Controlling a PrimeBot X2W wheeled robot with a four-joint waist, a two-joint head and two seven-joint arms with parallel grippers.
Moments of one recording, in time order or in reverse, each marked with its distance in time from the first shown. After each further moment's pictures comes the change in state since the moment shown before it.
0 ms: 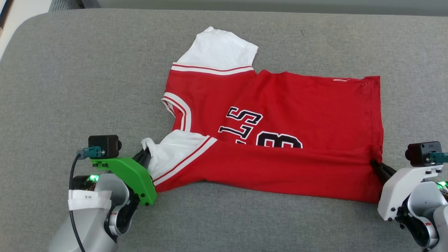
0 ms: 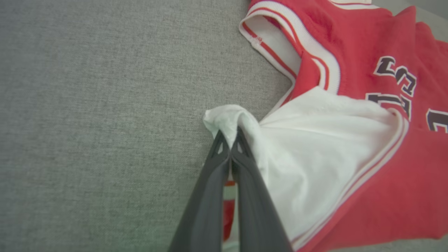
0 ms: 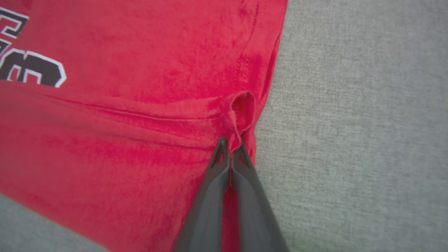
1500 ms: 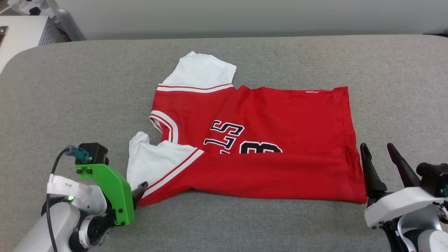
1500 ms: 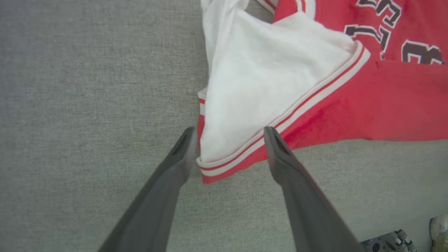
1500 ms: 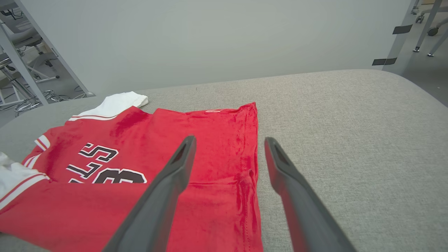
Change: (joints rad) left arm 0.111 0.220 -0.021 -0.312 -0.141 0.159 0.479; right arm 0.154 0.254 -0.137 -0.249 -0.163 -0.001 -0.340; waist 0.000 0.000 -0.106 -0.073
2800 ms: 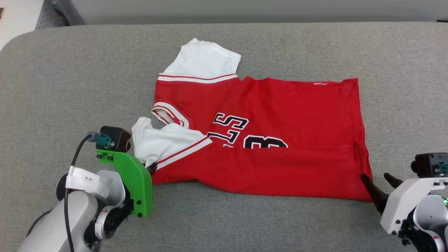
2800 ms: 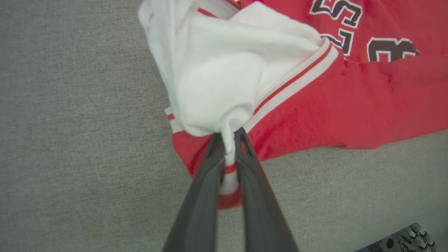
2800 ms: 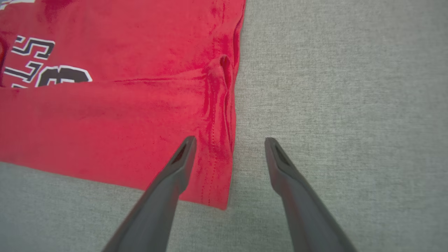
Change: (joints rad) left arm -0.078 -0.016 -0.081 -0.082 0.081 0.005 -0.003; right arm -0.028 -0.168 0.014 0.049 0.195 0.000 0.489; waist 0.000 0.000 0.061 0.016
